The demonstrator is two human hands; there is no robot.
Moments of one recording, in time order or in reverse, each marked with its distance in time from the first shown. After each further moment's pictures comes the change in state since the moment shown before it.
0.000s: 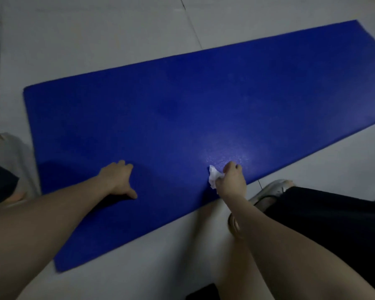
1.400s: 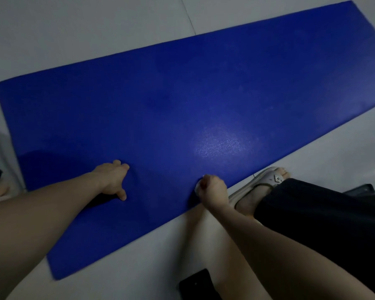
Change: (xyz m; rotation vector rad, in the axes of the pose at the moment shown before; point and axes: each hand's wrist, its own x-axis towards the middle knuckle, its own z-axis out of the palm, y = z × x) left_hand -0.004 0.011 0.014 0.016 -0.128 0.061; right_hand -0.042 0.020 0.031 -0.048 -0.211 -0.120
